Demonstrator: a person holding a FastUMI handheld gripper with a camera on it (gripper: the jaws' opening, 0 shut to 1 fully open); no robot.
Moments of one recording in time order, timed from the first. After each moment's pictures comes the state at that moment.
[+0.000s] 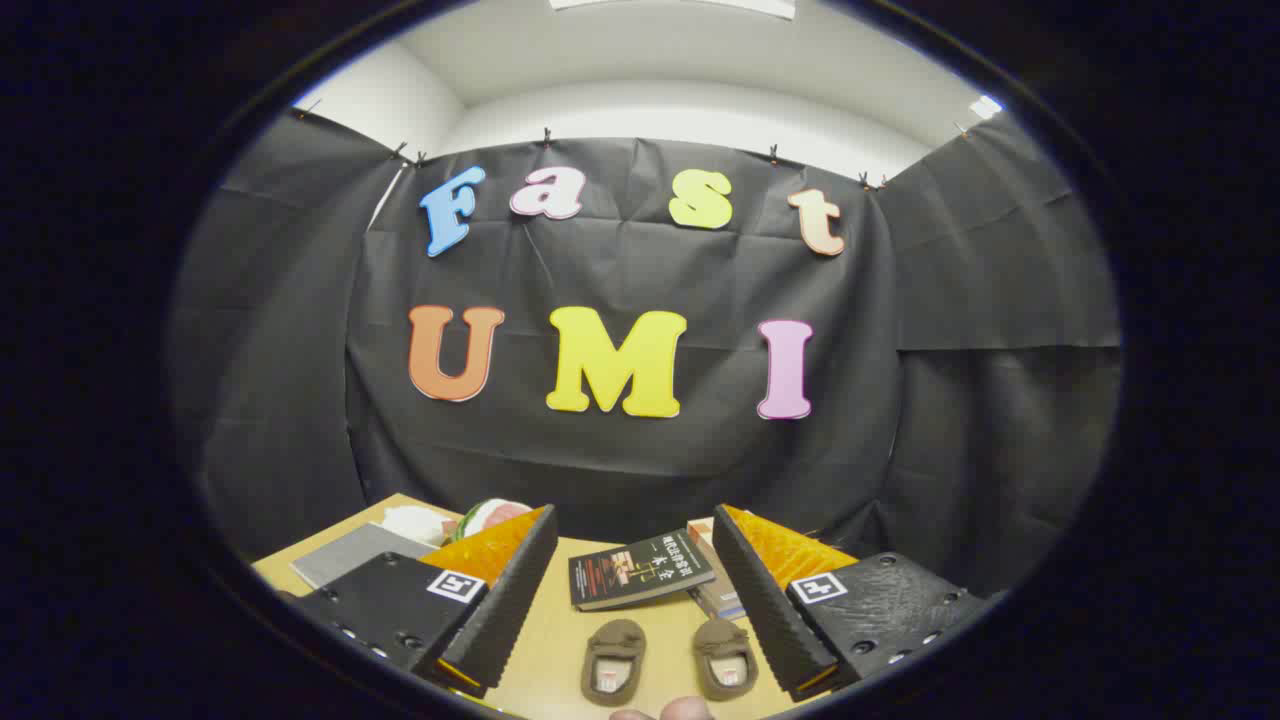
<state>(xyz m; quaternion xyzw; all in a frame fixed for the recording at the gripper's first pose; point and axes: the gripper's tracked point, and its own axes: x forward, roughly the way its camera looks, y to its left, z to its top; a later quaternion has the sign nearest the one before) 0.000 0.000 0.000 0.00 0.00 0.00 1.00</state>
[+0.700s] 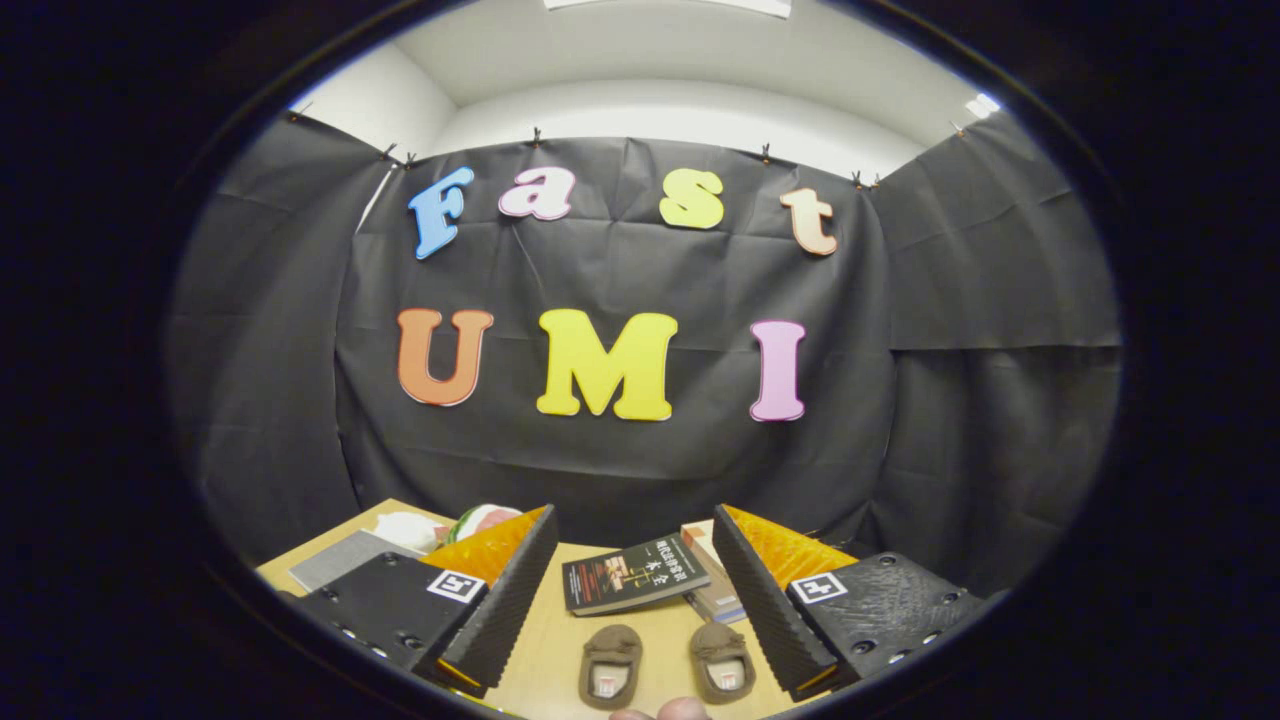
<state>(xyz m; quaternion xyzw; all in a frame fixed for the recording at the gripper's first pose) 0.012 -0.003 0.010 0.00 0.00 -0.01 1.00</state>
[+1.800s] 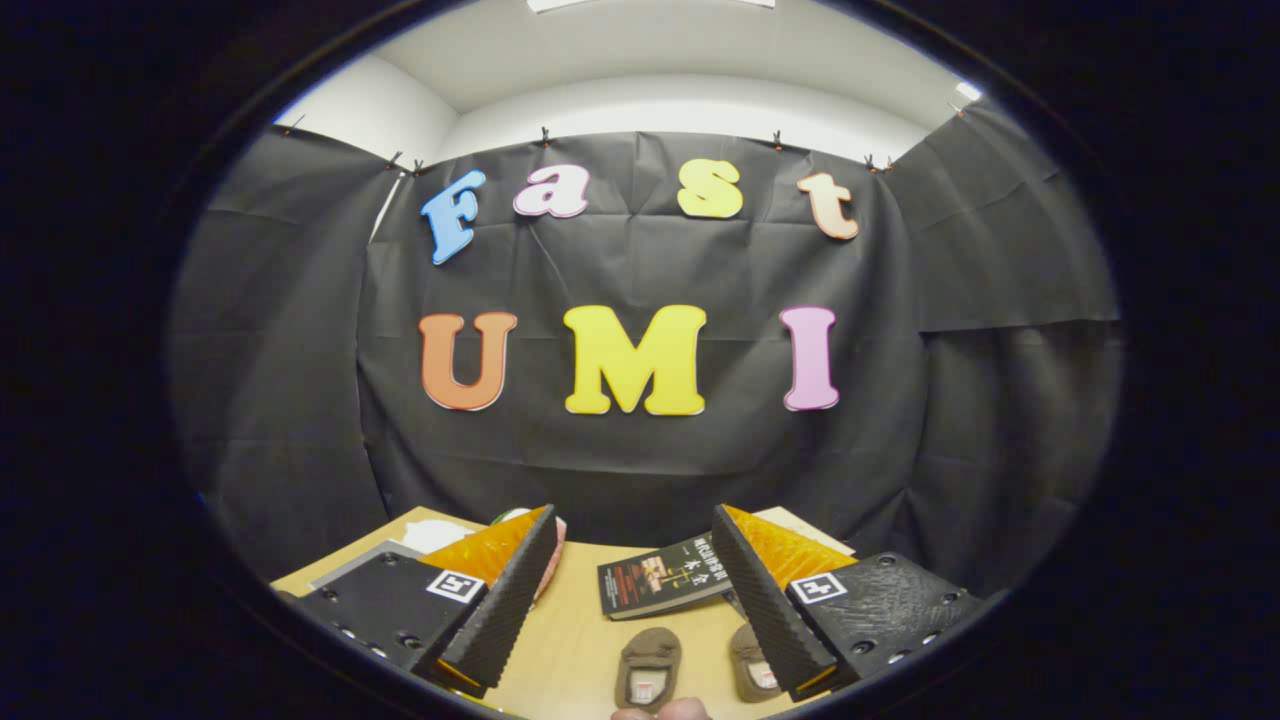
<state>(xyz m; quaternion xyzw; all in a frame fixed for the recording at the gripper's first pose) 0.033 0.035 -0.004 0.04 0.01 0.04 1.00</state>
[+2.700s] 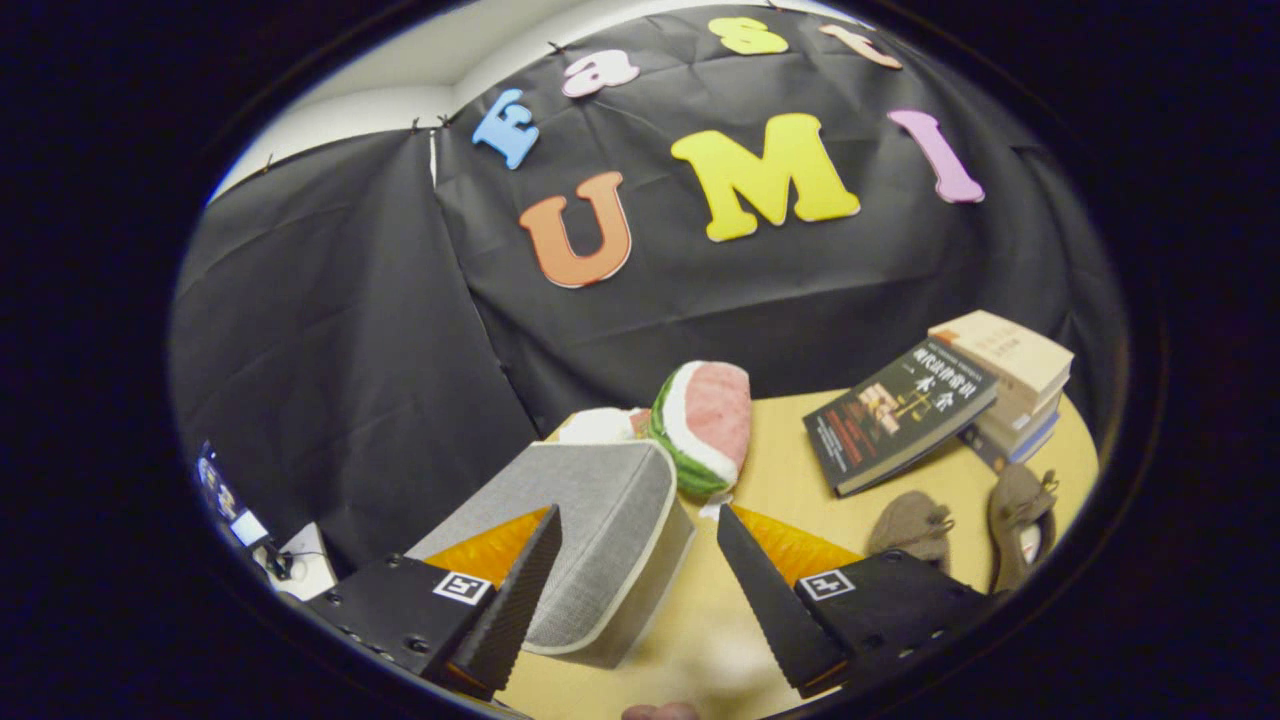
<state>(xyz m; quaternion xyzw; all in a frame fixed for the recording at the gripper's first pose) 0.057 0.222 -0.208 0.14 0.20 0.24 0.94</state>
